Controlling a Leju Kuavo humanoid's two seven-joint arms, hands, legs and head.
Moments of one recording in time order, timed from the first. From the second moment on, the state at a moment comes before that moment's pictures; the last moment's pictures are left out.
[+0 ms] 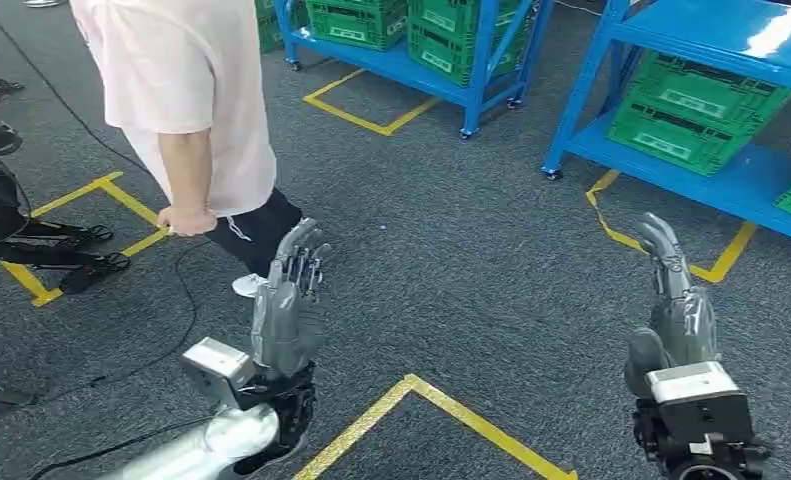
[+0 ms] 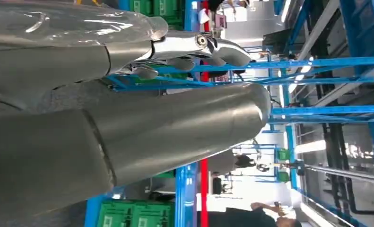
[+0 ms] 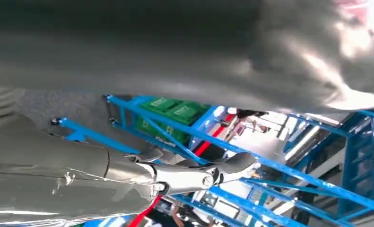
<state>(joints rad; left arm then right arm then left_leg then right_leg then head) -0.12 0.15 -0.66 -1.79 0.06 0.70 -0.49 -0.25 -0.20 0.83 -1.86 0.09 -0.49 -0.22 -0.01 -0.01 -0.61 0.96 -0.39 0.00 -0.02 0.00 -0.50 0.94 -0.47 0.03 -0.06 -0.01</state>
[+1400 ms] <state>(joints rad) -0.11 0.15 -0.65 -1.79 0.04 0.70 -0.50 -0.26 -0.19 0.85 -1.82 0.06 -0.45 -0.25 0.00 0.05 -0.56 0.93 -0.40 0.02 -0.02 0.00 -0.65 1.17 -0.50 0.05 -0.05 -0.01</state>
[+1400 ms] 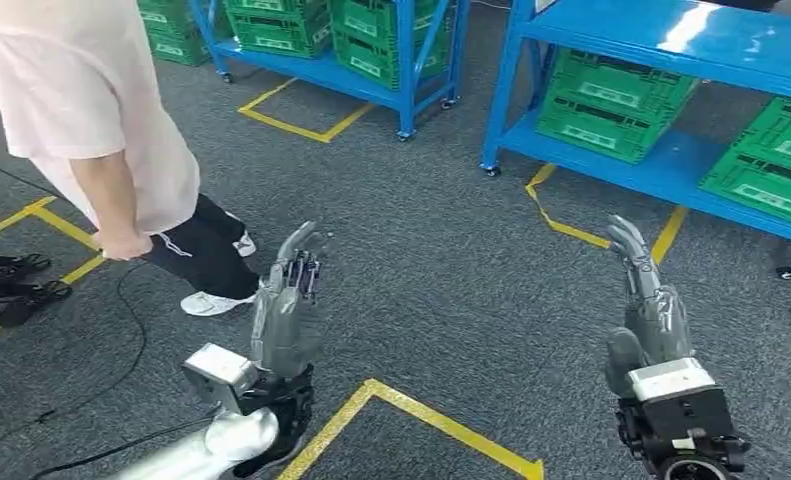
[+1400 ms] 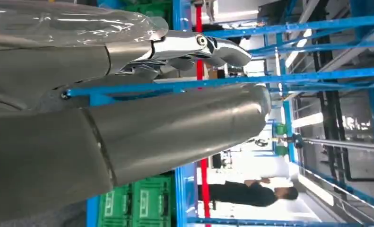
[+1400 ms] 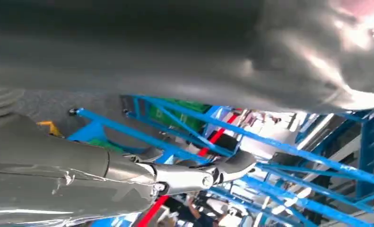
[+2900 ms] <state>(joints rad) -0.11 0.15 -0.65 -1.79 0.03 0.70 -0.49 -0.26 -0.19 0.85 -1.81 0.07 -0.46 -0.25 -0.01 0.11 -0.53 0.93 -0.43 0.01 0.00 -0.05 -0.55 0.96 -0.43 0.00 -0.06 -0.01</state>
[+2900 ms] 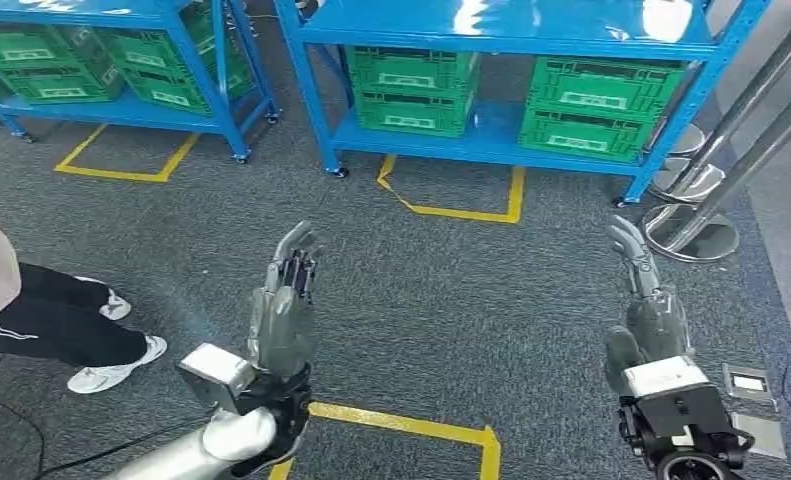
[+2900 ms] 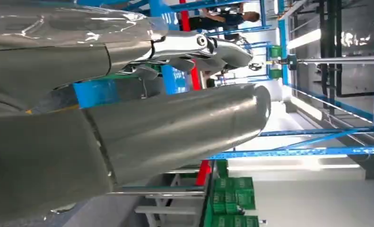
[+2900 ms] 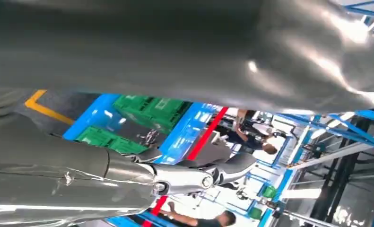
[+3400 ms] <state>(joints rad) -0.11 0.15 -0.65 -1.79 0.04 0.70 -0.48 -0.26 -0.19 0.85 -1.80 0.07 -0.46 -0.25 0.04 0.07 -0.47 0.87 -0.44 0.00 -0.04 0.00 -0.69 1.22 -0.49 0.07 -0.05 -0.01</state>
